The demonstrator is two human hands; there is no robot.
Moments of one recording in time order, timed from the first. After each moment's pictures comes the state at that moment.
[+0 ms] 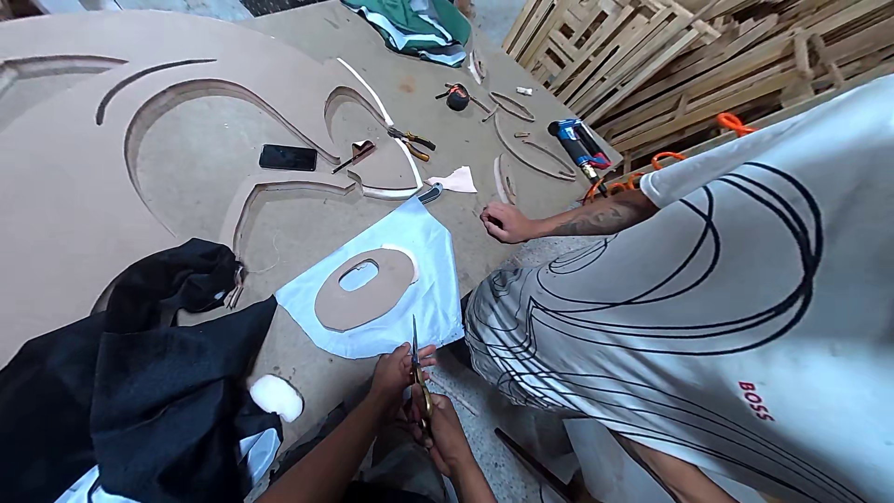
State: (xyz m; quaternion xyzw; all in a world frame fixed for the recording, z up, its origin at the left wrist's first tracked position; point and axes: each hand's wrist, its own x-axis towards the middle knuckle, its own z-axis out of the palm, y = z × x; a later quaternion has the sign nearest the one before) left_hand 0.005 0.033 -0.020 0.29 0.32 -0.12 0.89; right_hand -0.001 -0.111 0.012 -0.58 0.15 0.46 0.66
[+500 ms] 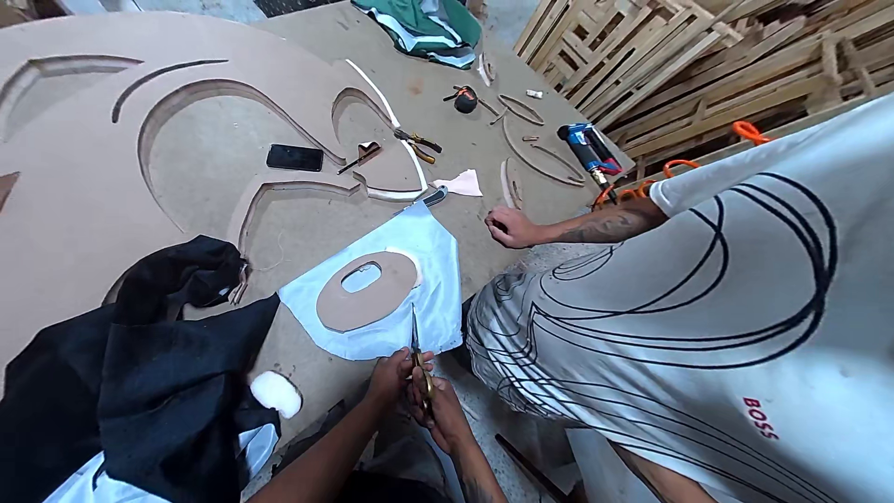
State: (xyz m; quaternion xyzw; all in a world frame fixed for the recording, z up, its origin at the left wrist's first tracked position) left_hand -0.001 0.033 -0.027 0.32 0.33 -0.12 0.88; right_hand 0.035 -0.103 0.010 -0.57 0.13 0.48 0.66
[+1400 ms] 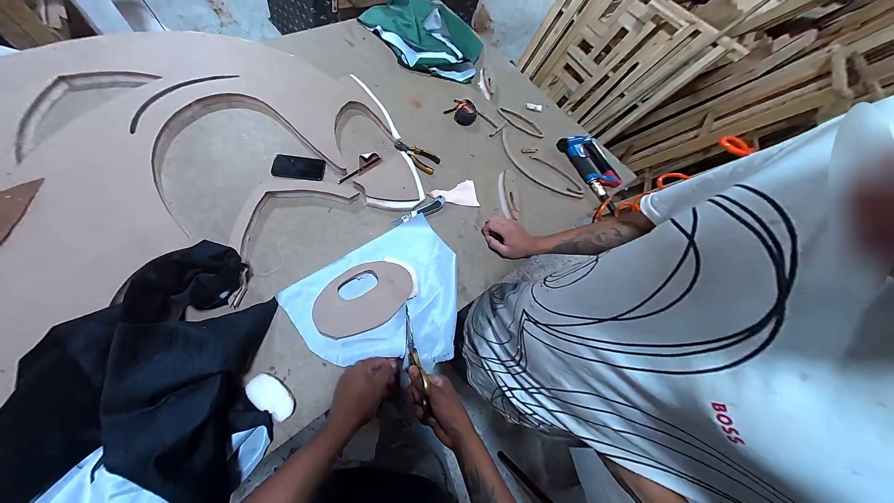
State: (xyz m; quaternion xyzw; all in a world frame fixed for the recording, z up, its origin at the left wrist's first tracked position) left_hand -0.015 0.075 0.032 0.71 0.33 -0.20 0.59; right_hand 0.068 -0.112 0.014 -0.60 0.09 0.53 0.59
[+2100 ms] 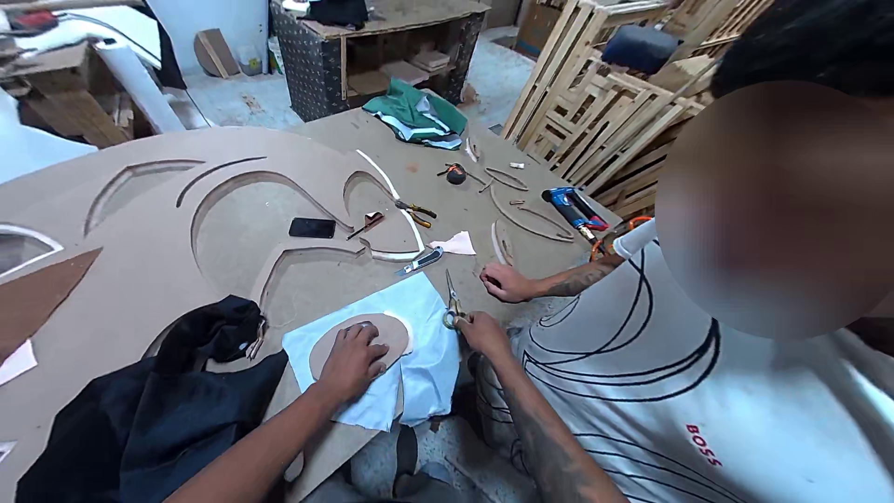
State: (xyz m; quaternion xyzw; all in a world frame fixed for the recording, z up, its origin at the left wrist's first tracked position) left_hand 0.059 0.174 0.043 0.98 0.04 -0.07 0.18; right_hand 0.281 -0.067 0.078 -0.94 -0.09 0.29 0.15
